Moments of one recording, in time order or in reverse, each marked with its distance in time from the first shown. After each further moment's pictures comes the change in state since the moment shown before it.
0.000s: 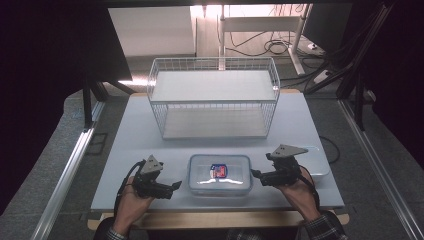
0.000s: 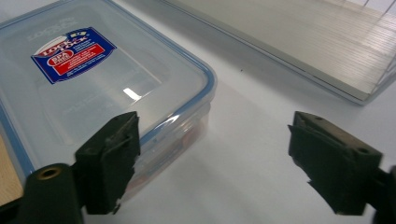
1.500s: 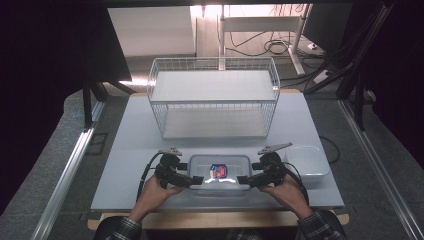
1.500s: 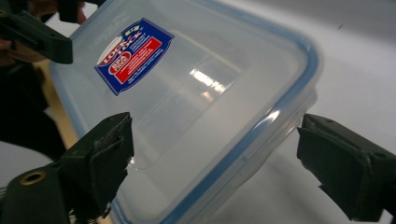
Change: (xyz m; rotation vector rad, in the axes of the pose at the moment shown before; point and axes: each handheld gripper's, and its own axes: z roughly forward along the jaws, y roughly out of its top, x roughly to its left) left arm 0.001 0.034 0.051 0.076 -0.401 -0.244; right arm 0.011 0.007 0.031 0.150 0.266 0.235
